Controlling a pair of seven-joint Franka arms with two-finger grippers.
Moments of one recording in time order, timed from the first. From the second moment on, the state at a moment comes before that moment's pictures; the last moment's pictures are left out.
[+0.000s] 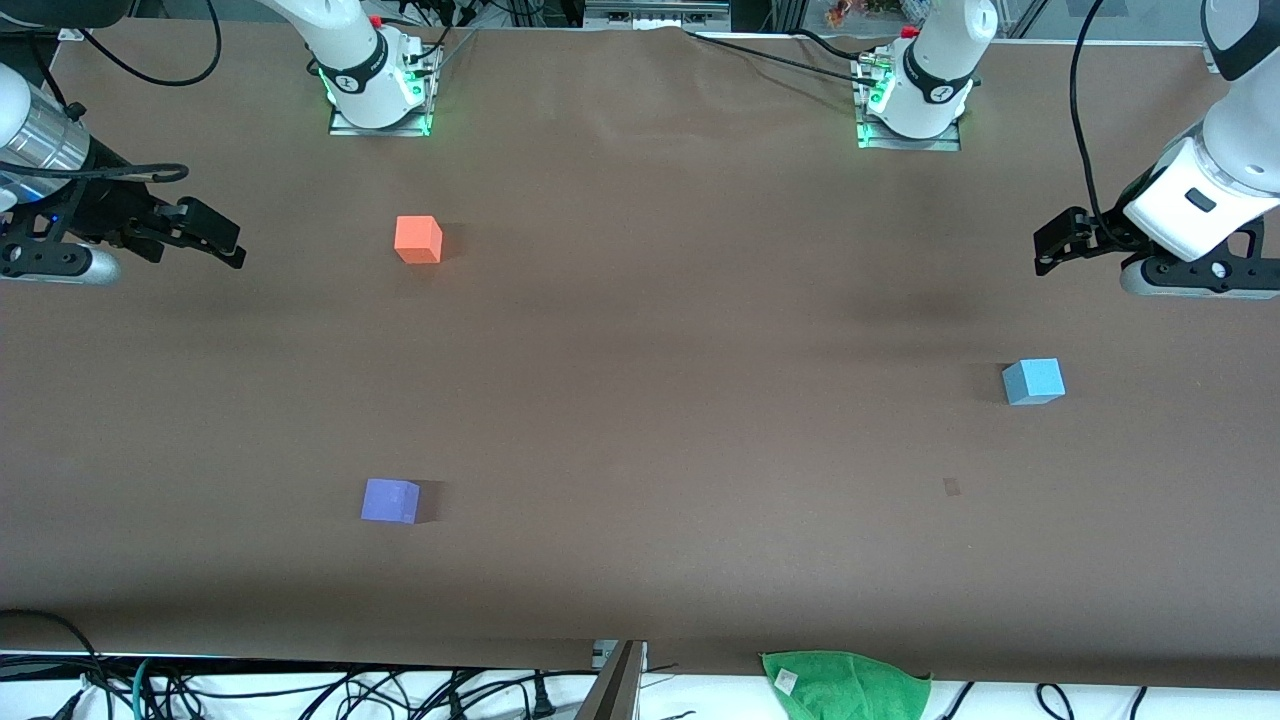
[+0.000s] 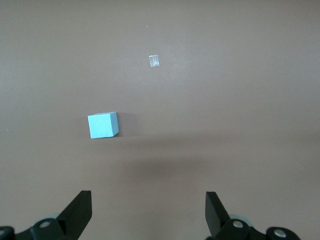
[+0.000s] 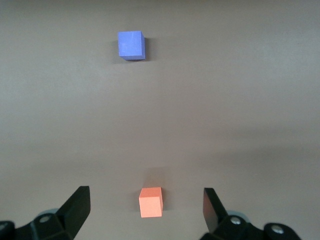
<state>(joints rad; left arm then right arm) 0.07 0.00 -0.14 -1.69 0.02 1.66 -0.05 0.30 0.04 -0.21 -1.59 0.05 1.62 0.18</state>
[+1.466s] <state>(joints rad) 0.19 0.14 -0.13 -1.64 0.02 1.64 -0.05 0.30 0.04 -0.21 -1.59 0.05 1.61 0.18</state>
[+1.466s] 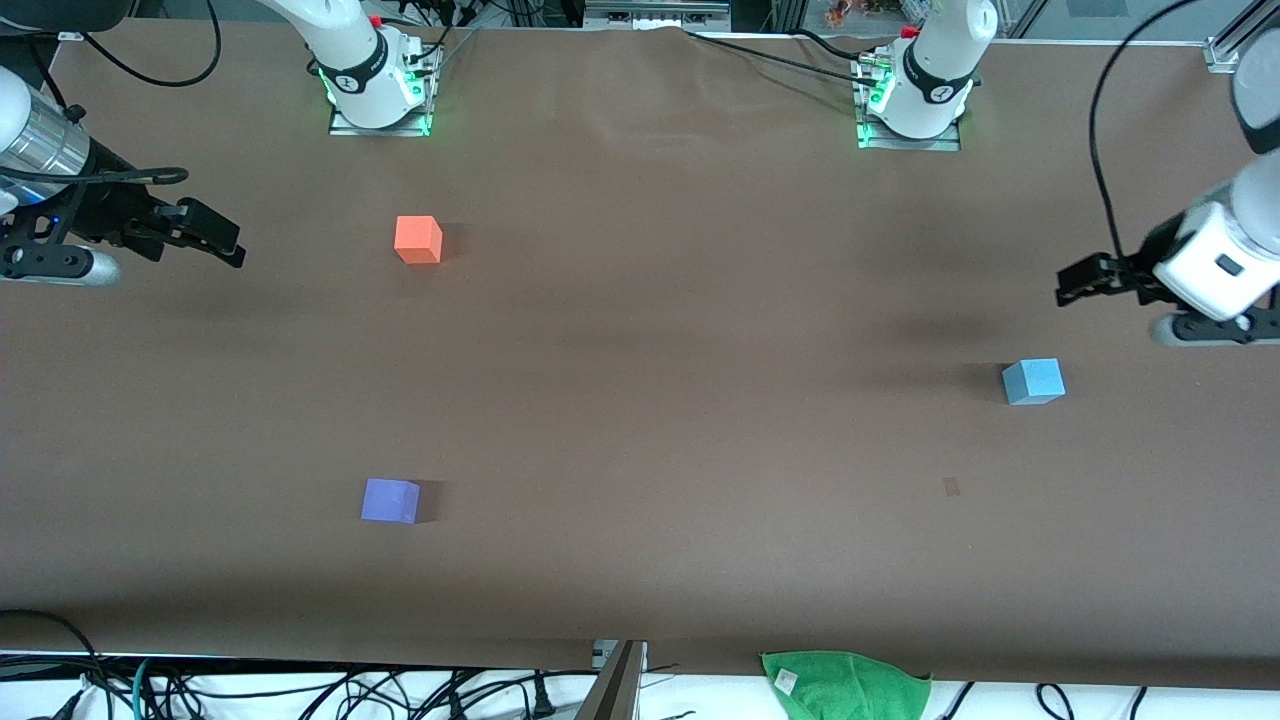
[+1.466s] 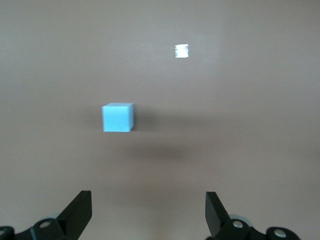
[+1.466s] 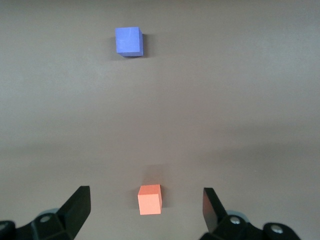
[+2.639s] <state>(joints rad) 0.33 0.55 -0.13 -1.70 0.07 1.96 0.19 0.30 0.04 -0.21 -1.59 0.05 1.60 0.18</state>
